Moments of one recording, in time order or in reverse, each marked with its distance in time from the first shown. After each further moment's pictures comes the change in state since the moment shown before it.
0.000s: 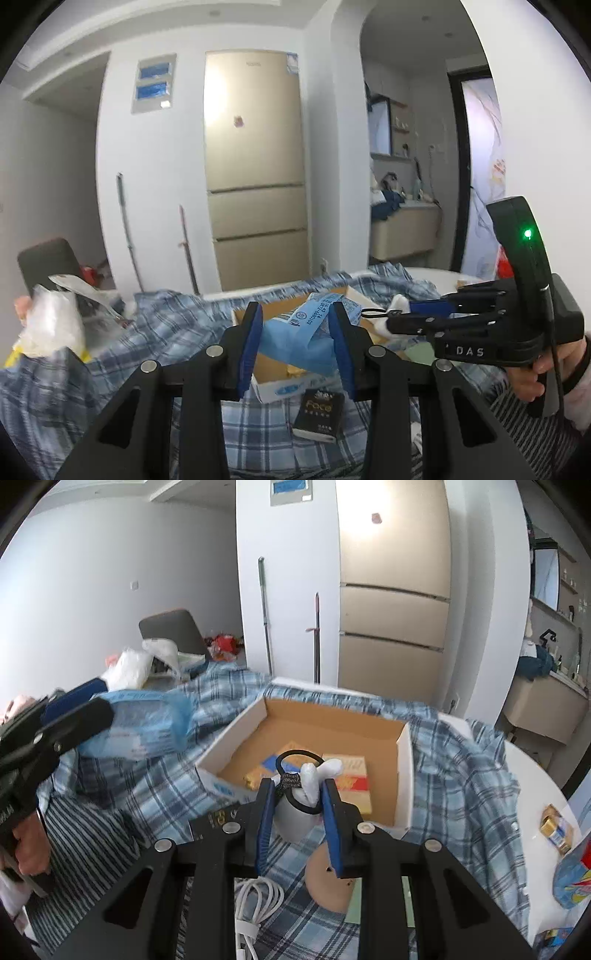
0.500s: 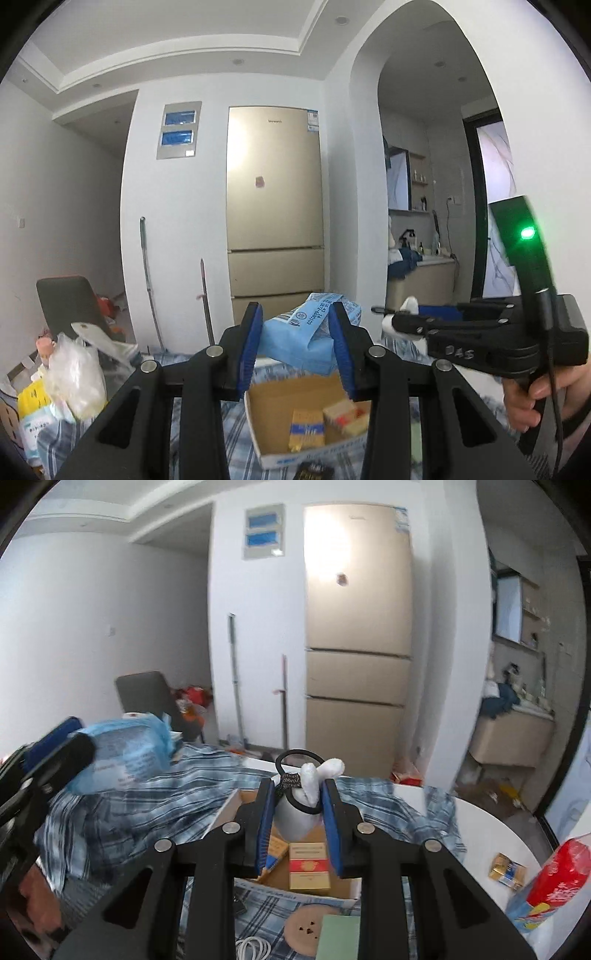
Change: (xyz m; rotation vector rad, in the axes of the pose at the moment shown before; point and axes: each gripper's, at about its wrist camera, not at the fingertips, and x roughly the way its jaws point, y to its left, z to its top) left arm -0.023 -0.017 0.081 -0.033 -0.184 0.074; right arm -0.062 -0.004 0.086 0.054 -0.163 -0.147
